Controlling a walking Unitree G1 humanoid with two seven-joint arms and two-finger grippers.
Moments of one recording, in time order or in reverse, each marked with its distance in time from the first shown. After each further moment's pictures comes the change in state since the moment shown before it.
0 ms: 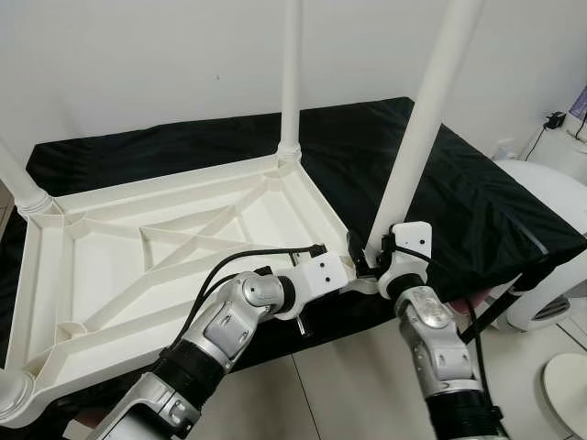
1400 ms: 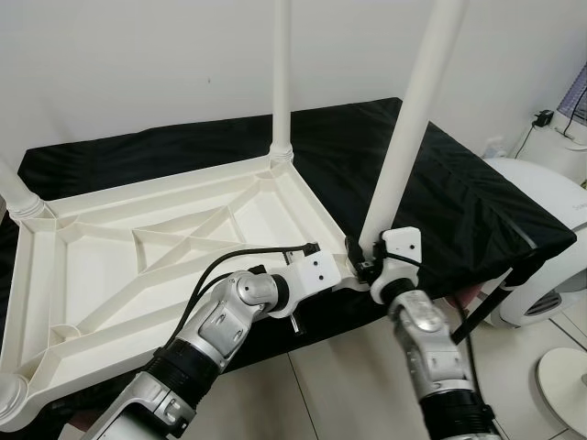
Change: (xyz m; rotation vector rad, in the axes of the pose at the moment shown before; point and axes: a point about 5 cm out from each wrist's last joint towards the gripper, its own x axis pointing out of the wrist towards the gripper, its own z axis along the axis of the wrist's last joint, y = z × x) left arm -0.005 0.004 -0.007 -0.001 0.024 0.015; right arm 0.013 0.037 -0.011 0.075 0.014 -0.206
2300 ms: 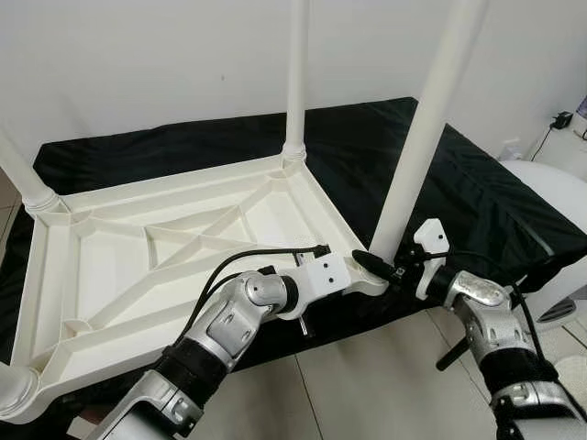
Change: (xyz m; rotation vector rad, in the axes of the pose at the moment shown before) left arm 0.005 -0.002 0.008 0.007 -0.027 -0.014; right arm 0.004 -0.062 0.004 -0.140 0.033 0.604
